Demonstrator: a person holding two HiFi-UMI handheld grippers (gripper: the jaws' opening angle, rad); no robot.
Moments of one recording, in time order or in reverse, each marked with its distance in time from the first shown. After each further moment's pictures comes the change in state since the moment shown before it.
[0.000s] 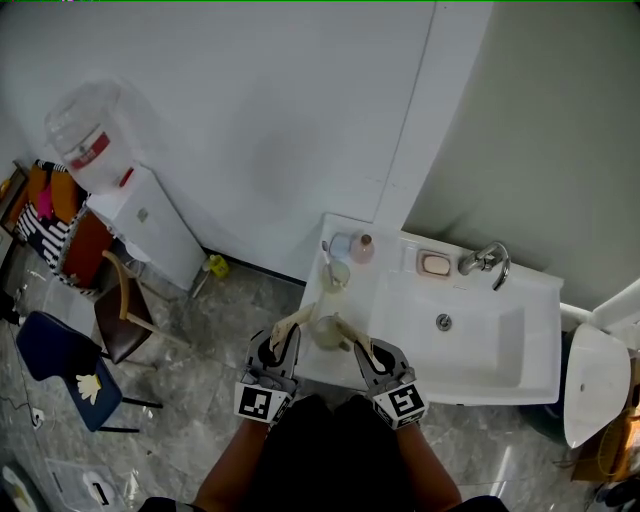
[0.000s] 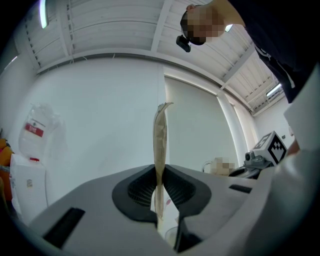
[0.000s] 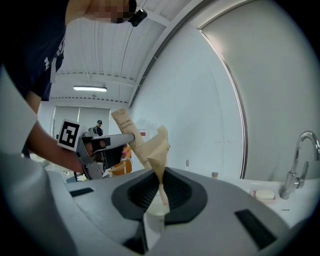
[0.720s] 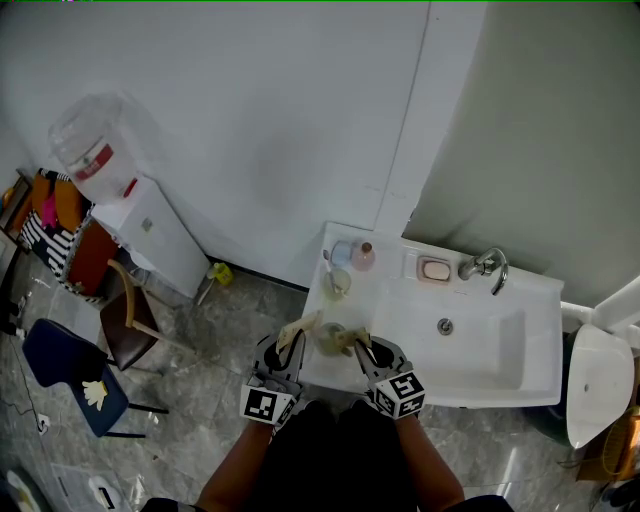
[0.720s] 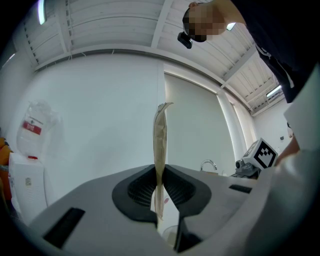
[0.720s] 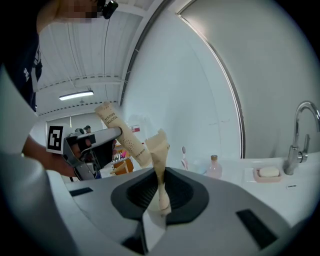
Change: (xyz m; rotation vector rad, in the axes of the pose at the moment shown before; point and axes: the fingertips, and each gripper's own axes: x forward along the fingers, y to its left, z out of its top) left arm 0.004 -0.002 -0.003 -0.016 0.052 -0.010; right arm 0.017 -0.018 -0.019 0.173 0.107 -0.008
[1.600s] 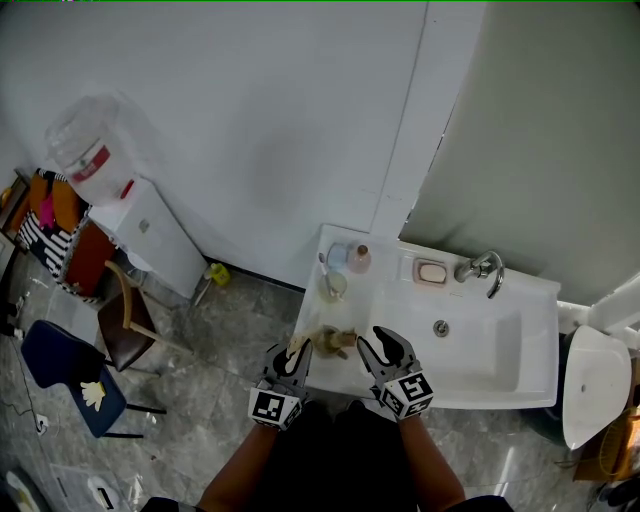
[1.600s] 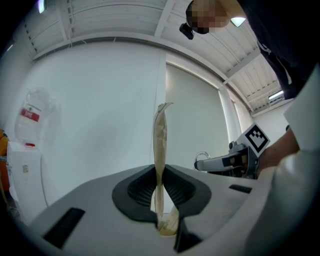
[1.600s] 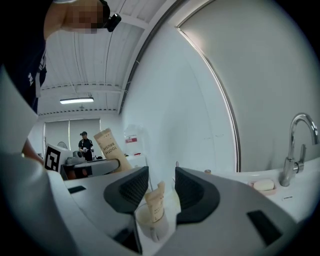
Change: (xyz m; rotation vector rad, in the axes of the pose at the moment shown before) left arm 0.007 -0.023 -0.038 -0.041 0.086 -0.038; right arm -0.016 -0.022 0.036 -0.006 -0.125 -0.029
